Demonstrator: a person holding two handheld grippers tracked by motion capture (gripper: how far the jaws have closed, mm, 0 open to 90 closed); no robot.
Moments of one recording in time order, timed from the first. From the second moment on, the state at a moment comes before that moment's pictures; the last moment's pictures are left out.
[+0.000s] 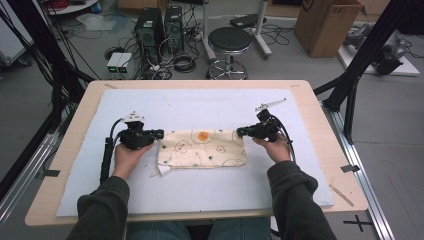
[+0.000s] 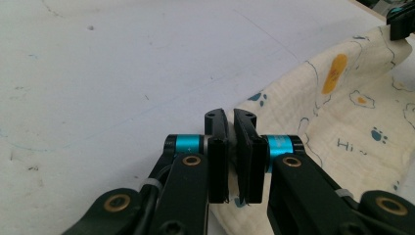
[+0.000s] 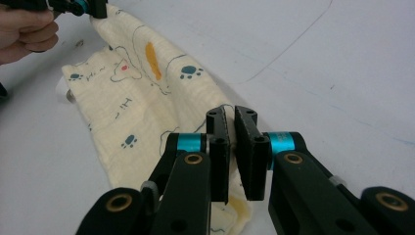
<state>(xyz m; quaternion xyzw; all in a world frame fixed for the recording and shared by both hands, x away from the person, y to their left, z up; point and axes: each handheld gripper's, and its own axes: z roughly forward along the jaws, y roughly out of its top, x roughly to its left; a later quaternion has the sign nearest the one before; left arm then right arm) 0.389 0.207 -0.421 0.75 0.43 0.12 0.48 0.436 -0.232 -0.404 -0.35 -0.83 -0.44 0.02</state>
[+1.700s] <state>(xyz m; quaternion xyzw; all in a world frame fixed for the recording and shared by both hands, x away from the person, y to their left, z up) 0.346 0.205 -0.430 0.80 0.36 0.11 0.47 0.392 -0.245 -0.422 -0.31 -0.83 -0.46 0.03</state>
